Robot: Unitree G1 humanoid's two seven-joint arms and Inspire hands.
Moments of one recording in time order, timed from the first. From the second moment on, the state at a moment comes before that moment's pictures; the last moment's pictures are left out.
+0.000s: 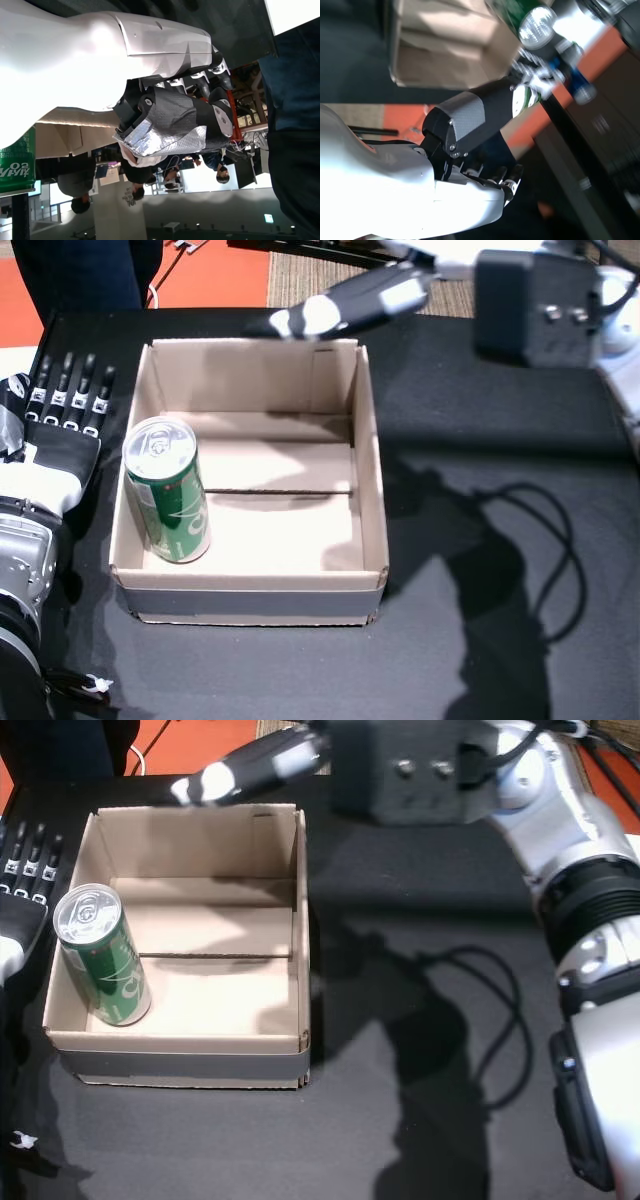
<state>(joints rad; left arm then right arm) -0.90 0.24 0.87 1.35 -0.70 0.06 -0.34 -1.19 -0.36 0.15 1.15 -0.24 -0.84 0.50</state>
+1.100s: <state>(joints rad) -0.90 0.26 0.87 1.35 -0.70 0.07 -0.34 -0.94 -0.45 0.02 1.21 -0.16 -0.72 0.39</state>
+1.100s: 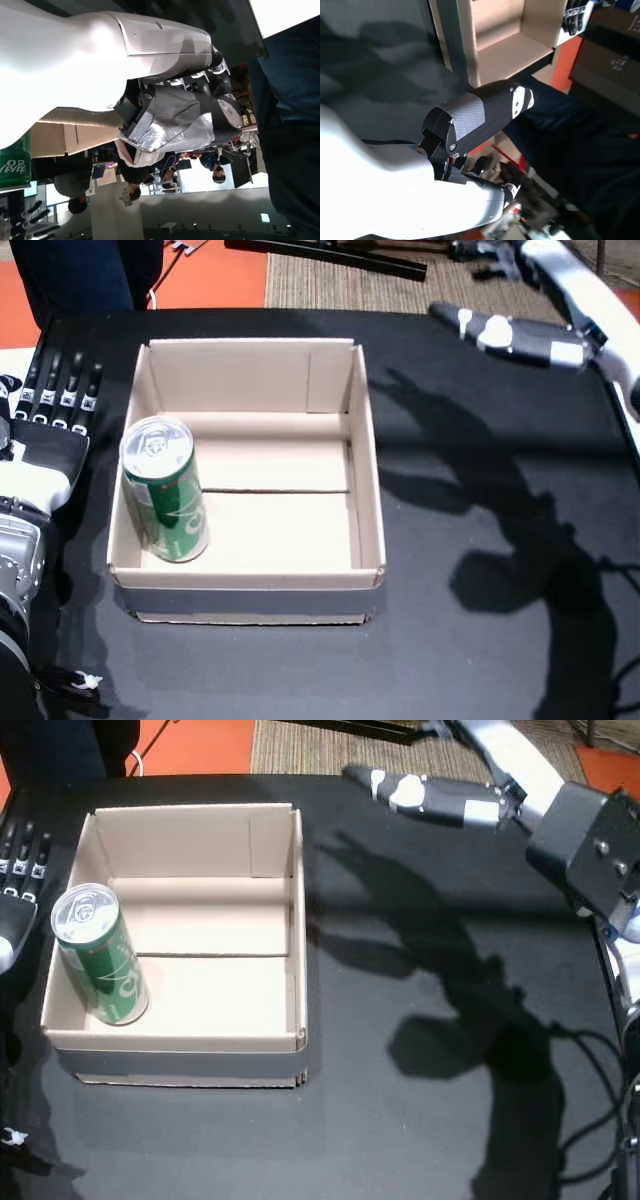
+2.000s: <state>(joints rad) -0.90 0.27 0.87 1.35 -0.70 0.07 -0.34 -0.94 -0.42 0.01 1.23 -0.16 -0.70 0.41</state>
